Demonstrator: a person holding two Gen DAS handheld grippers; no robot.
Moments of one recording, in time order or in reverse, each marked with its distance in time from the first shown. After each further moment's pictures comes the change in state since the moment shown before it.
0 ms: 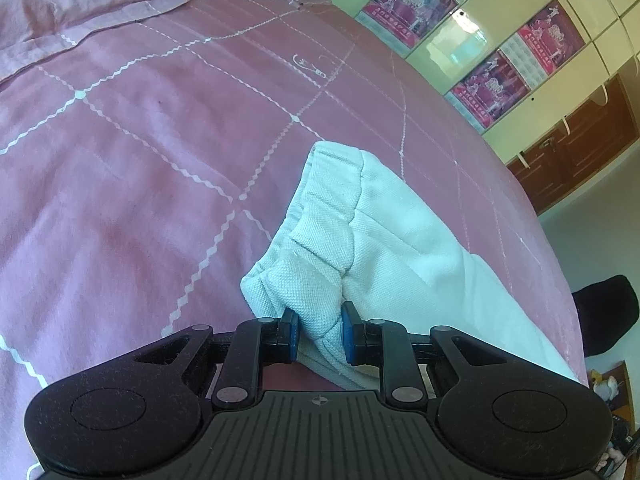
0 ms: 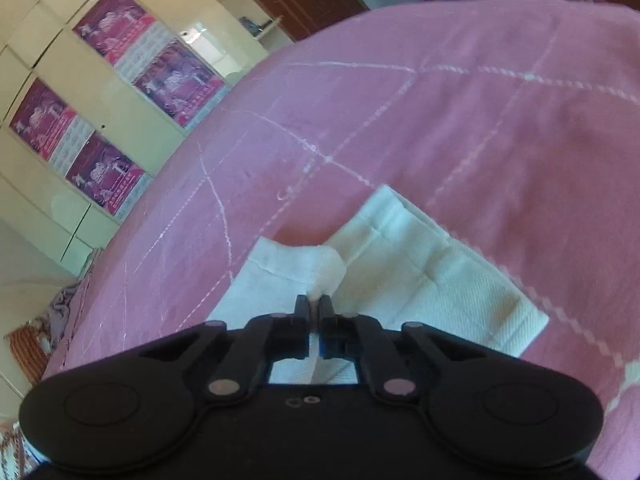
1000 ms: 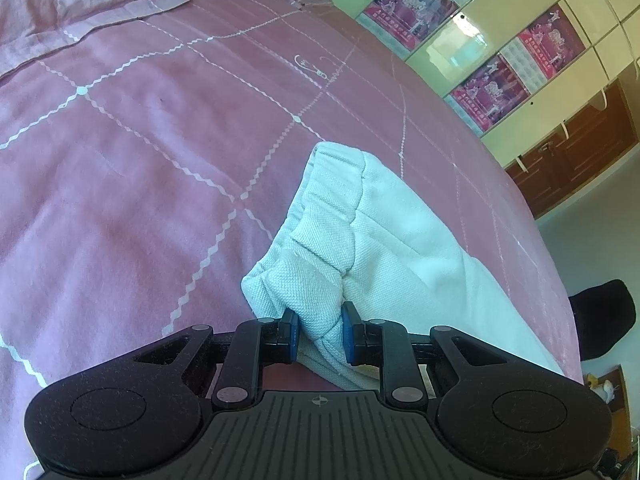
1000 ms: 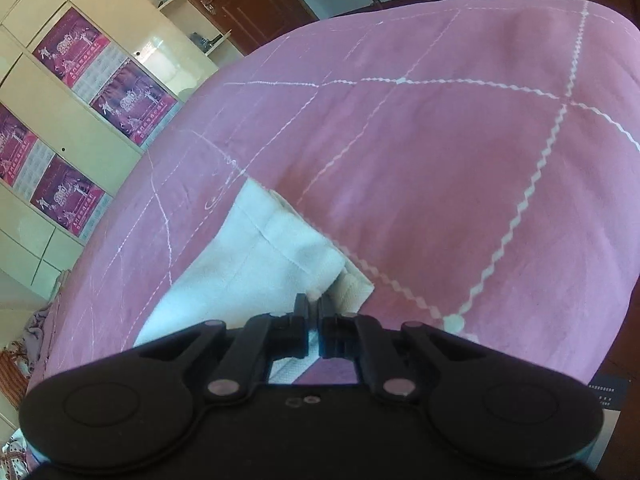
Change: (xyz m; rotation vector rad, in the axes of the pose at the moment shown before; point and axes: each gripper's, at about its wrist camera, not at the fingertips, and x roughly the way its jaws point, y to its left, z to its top) left arm 0.002 0.003 0.001 -0.012 -0.003 -0.010; right arm -0.034 -0.063 -0.010 0.104 0.001 -0.136
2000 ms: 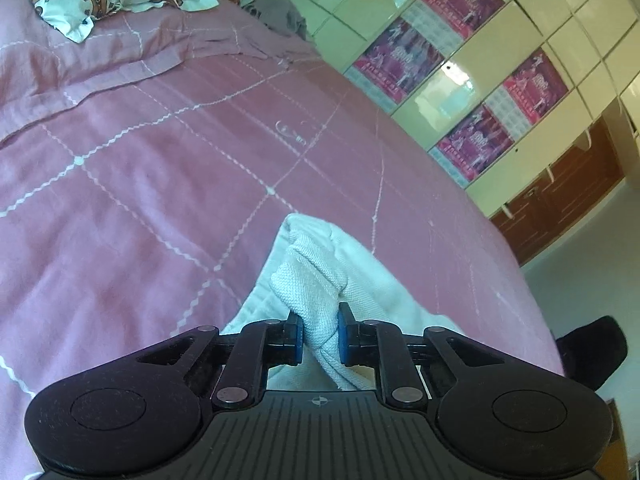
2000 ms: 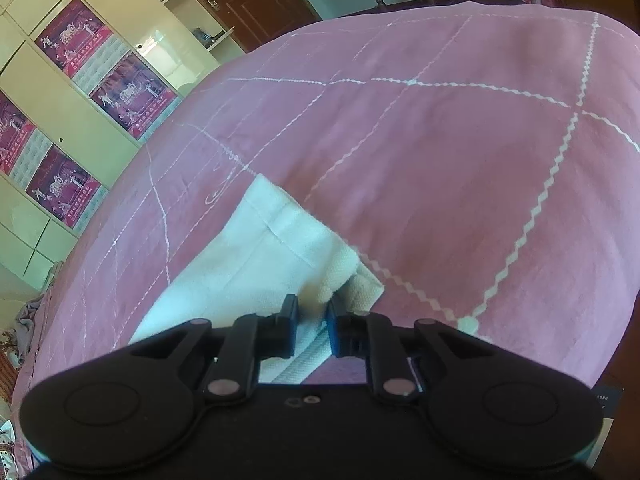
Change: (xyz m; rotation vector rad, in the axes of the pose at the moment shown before) left arm -0.027 -0.014 0.012 -0.007 -0.144 -0.001; right arm -0.001 0.008 -0.004 -0.030 -0.004 -0.016
